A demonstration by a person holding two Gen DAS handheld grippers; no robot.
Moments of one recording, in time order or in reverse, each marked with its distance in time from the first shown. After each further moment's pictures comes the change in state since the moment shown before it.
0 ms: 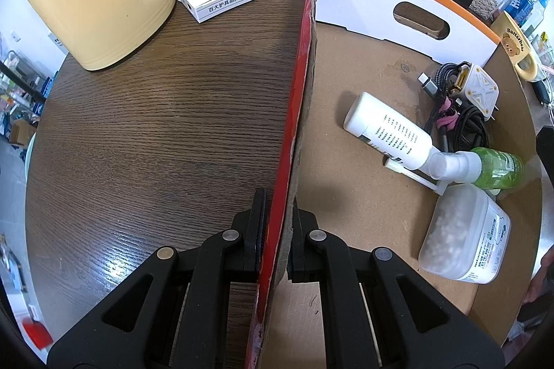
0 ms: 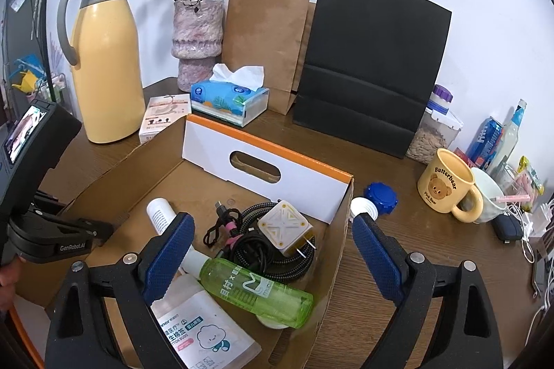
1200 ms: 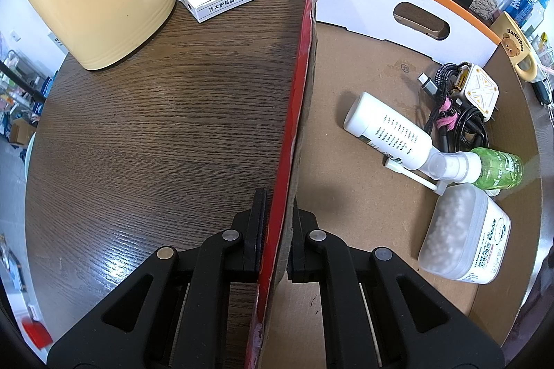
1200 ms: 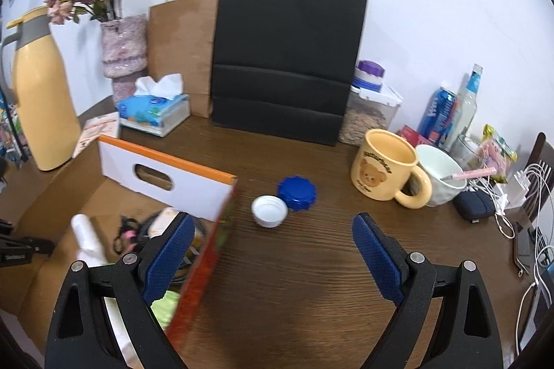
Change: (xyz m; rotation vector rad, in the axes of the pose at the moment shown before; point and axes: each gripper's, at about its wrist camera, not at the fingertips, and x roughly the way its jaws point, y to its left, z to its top) left arm 0.000 0.000 0.000 0.000 0.000 0.000; right arm 0.007 -0.108 -0.003 0.135 0.031 -0.147
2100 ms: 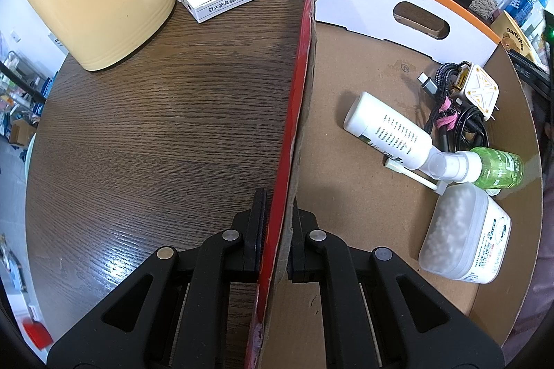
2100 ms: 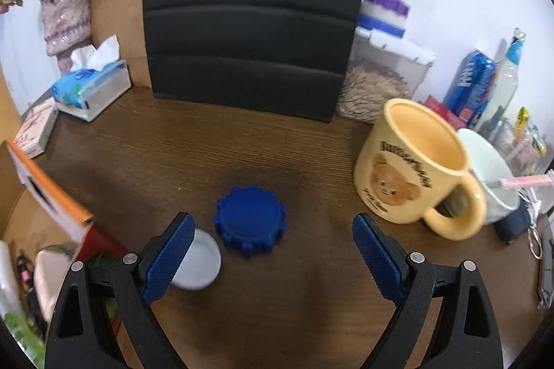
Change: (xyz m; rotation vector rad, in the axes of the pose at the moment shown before) left arm 0.000 0.001 0.000 0.001 0.000 0.001; right arm 0.153 -0.033 0.021 -0.003 0.162 0.031
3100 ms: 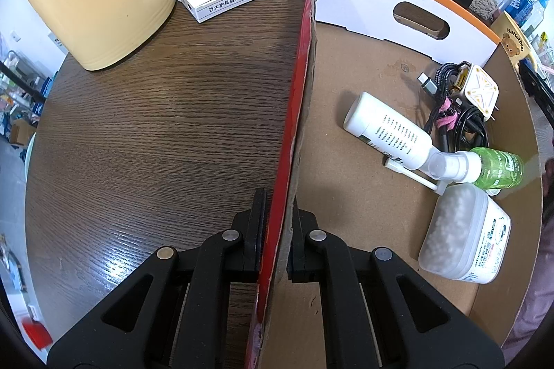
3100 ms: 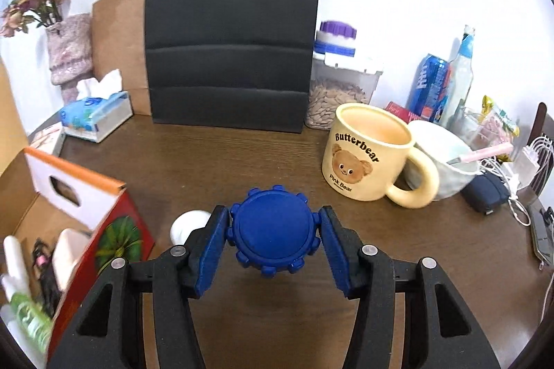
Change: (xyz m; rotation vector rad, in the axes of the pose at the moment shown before) left arm 0.000 0.000 0.000 0.000 -0.001 0.000; right arm -0.077 -0.006 -0.045 0.089 -0.179 -0.063
